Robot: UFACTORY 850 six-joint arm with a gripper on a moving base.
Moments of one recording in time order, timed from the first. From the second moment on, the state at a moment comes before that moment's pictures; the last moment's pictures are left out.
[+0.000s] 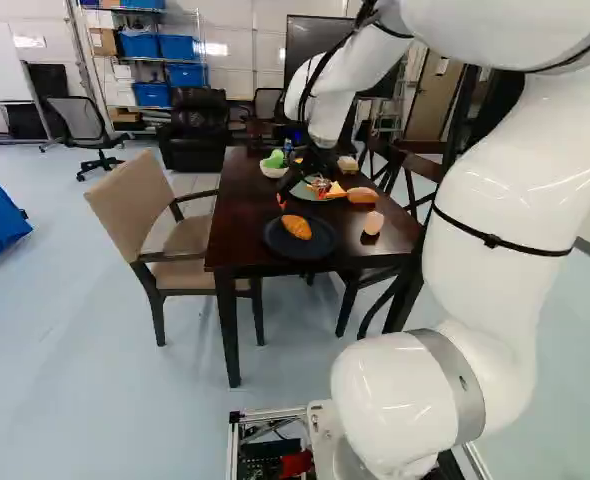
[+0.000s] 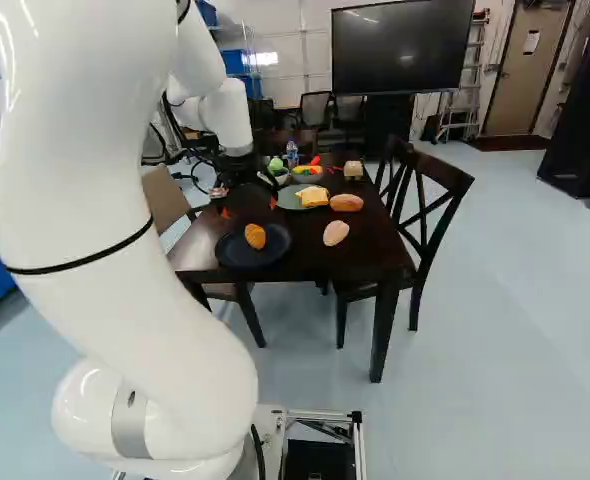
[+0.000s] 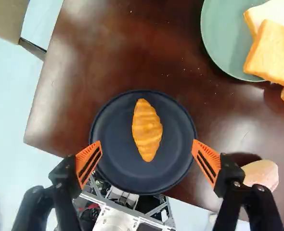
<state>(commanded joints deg) 3.8 -7.6 -60.9 8.5 -39.0 -25.9</state>
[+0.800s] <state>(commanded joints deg) 1.7 -2.8 -62.7 11.6 -41.9 -25.9</state>
